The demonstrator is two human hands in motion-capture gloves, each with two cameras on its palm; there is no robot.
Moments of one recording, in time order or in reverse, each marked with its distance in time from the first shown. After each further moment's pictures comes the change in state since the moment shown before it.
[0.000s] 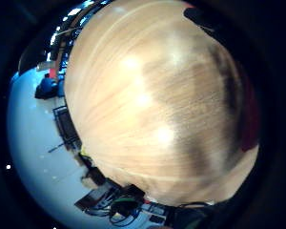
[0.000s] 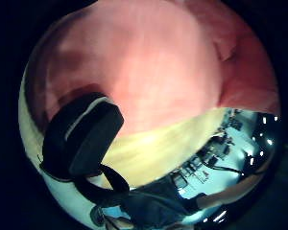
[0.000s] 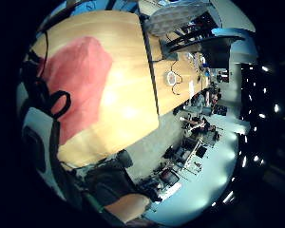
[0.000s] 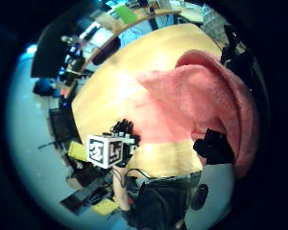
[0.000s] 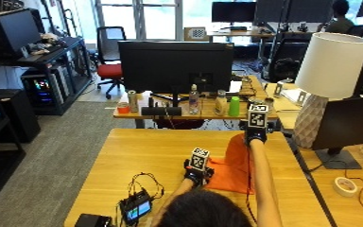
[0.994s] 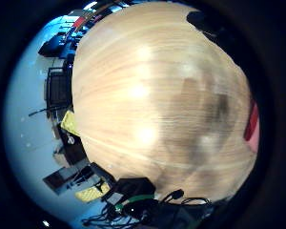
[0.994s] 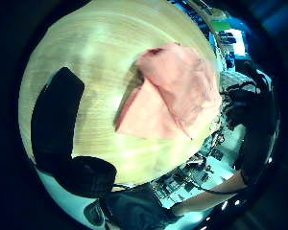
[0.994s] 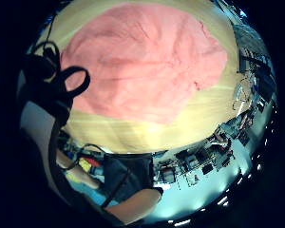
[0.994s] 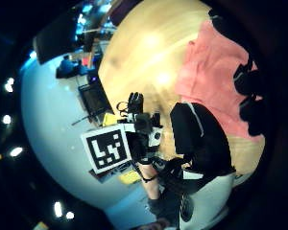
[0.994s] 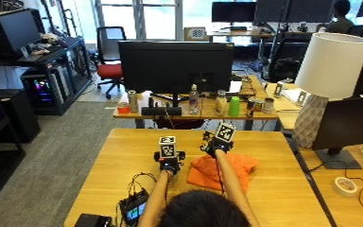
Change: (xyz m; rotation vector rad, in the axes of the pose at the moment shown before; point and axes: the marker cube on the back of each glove) left arm -0.114 0.019 -0.024 0.095 0.166 -0.353; right arm -0.165 0.087 0.067 -0.344 -0.318 0.020
